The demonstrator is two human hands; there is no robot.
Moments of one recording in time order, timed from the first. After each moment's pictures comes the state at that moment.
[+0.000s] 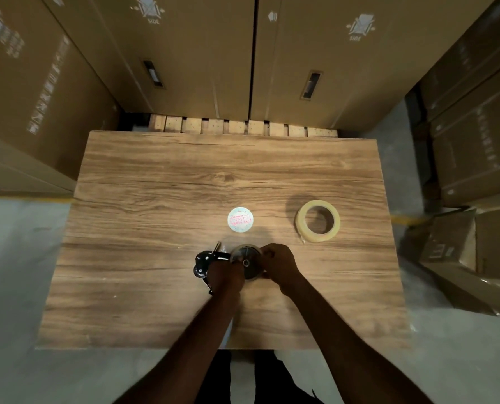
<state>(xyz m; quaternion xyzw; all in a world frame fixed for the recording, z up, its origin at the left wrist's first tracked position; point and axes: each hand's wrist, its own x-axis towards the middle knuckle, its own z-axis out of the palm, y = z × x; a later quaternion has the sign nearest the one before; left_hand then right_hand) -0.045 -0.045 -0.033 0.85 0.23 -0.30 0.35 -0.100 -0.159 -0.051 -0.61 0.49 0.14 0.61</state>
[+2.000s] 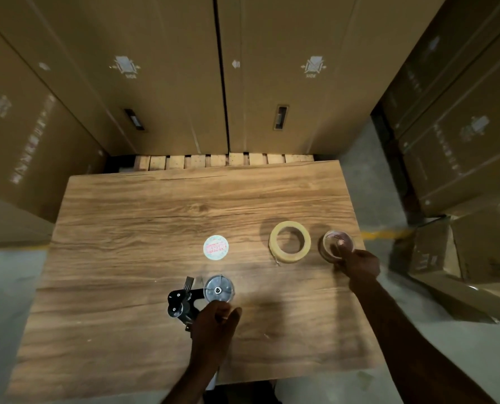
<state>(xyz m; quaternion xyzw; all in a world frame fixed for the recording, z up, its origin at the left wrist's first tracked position) -0.108 -0.021 0.008 0.87 -0.02 -0.29 0.39 -0.207 -0.359 -0.042 -0.51 0.70 -0.13 0.47</state>
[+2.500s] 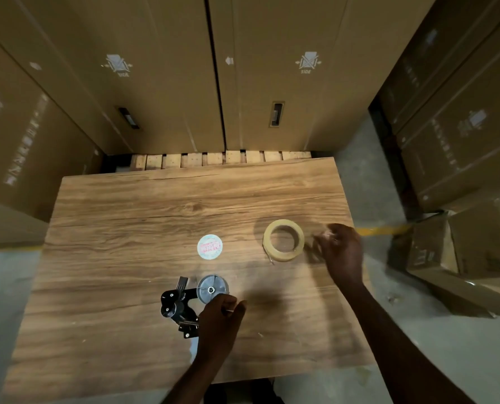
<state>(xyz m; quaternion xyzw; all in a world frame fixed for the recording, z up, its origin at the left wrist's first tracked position) -0.116 -0.046 0.005 0.88 -0.05 -0.28 0.39 -0.197 -0.340 -0.020 -0.80 0.48 -0.18 0.32</state>
